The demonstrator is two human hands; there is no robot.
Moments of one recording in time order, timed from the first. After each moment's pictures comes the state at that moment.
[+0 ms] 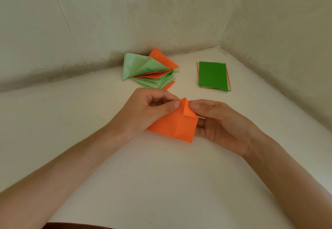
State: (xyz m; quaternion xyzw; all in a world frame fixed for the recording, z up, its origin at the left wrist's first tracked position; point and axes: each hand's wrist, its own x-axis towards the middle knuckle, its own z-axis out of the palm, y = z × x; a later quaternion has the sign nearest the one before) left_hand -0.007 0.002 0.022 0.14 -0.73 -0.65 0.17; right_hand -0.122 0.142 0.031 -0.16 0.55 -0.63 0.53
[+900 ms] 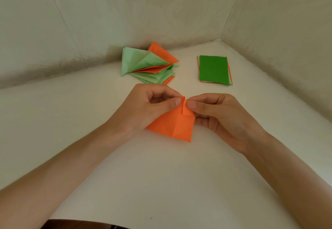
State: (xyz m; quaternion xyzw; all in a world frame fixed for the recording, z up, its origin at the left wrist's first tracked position) left_hand -0.005 0.005 0.022 0.15 -0.75 -0.63 0.17; right_hand -0.118 0.142 0.030 -0.19 0.60 -0.64 0.44
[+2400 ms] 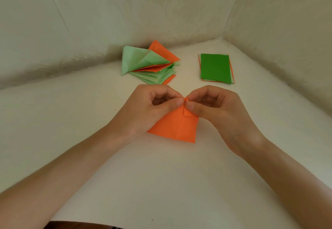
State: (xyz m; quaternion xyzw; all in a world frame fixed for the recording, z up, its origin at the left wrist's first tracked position) left_hand -0.007 0.004 0.017 0.12 -0.77 -0.60 0.18; right_hand -0.111 0.139 0.025 -0.30 0.67 -0.62 0.29
